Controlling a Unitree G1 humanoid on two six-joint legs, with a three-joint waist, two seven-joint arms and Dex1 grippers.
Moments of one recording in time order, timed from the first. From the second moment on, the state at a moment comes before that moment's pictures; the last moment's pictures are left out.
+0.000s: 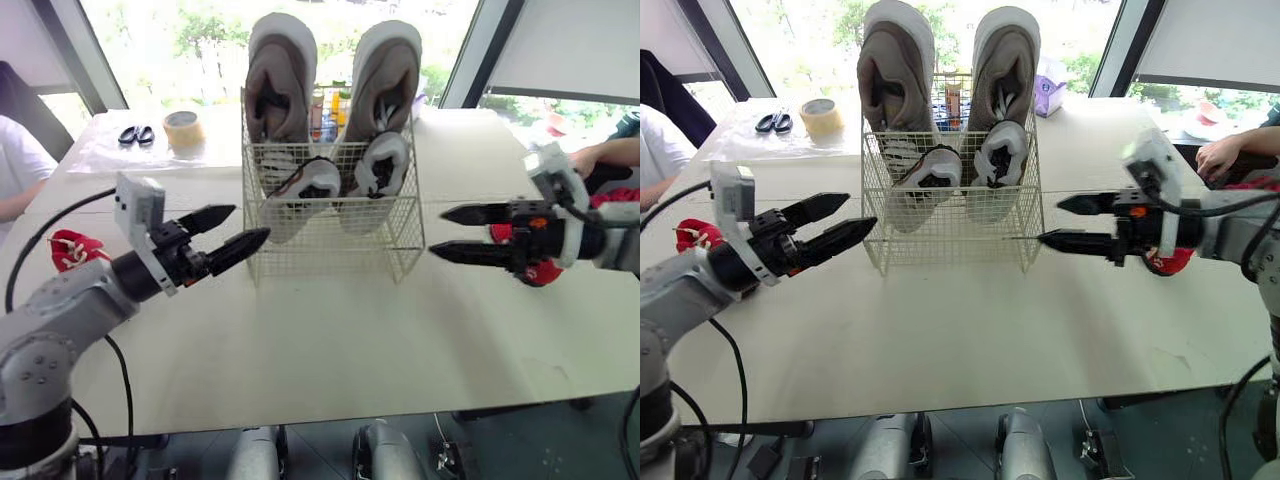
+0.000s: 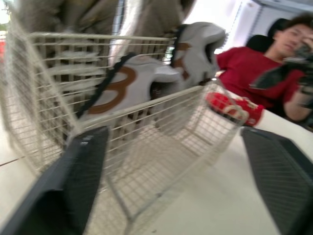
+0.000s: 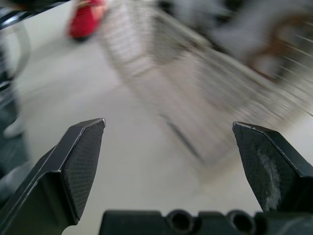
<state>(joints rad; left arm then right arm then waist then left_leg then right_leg) -0.31 0.70 0.44 -0.61 -1.17 0.98 -0.45 -0.51 -1.07 -0.27 -0.16 0.82 1.02 0.98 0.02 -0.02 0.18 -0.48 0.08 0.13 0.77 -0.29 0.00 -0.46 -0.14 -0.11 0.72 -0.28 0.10</state>
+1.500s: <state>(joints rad) -0.15 0.77 0.02 -0.83 -1.03 0.84 -0.48 -0.32 -0.77 -0.46 0.55 0.41 0.31 0.71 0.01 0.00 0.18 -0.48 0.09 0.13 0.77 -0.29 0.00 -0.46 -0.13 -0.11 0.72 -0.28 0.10</state>
